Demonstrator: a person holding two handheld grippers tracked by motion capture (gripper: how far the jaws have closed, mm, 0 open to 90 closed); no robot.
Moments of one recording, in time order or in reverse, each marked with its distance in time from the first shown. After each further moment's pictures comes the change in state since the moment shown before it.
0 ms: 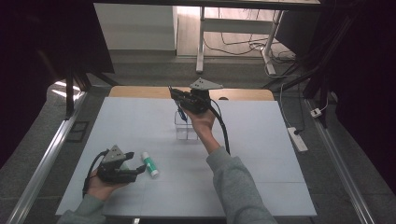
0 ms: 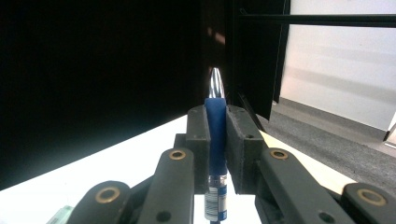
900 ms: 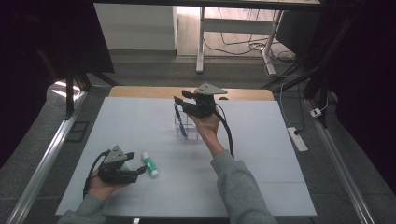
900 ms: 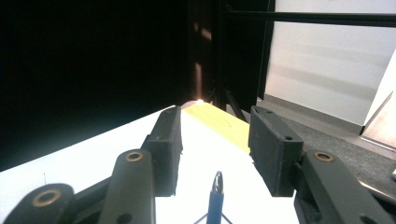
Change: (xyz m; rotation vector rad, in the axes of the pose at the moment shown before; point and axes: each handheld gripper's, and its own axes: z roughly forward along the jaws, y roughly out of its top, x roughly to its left) left arm -0.002 0.000 0.001 0.010 0.003 0.012; right arm -0.006 -0.014 -0.013 0.010 -0.061 -0.022
